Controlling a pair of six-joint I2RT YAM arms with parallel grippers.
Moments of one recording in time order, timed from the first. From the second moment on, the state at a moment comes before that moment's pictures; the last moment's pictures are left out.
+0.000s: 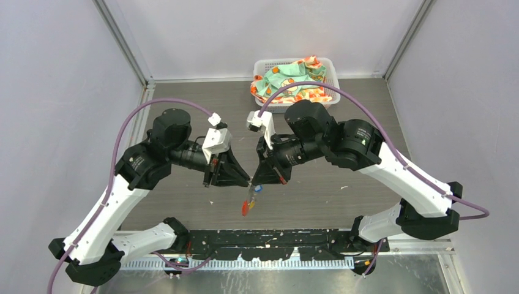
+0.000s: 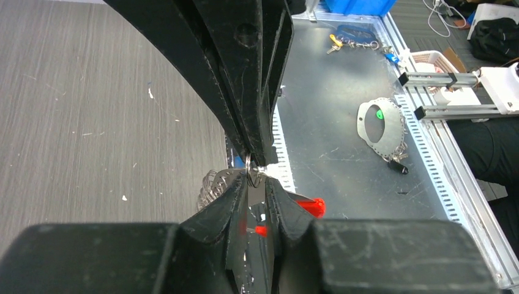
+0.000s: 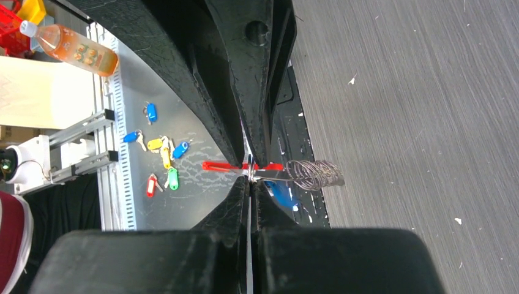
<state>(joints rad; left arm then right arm) -0.70 0.98 1.38 -0.81 1.02 0.19 1.10 1.38 1.84 -1.03 -0.43 0.19</state>
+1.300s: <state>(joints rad) -0.70 0.92 1.35 -0.63 1.00 0.01 1.11 1.01 1.34 -0.52 -0.38 0.42</state>
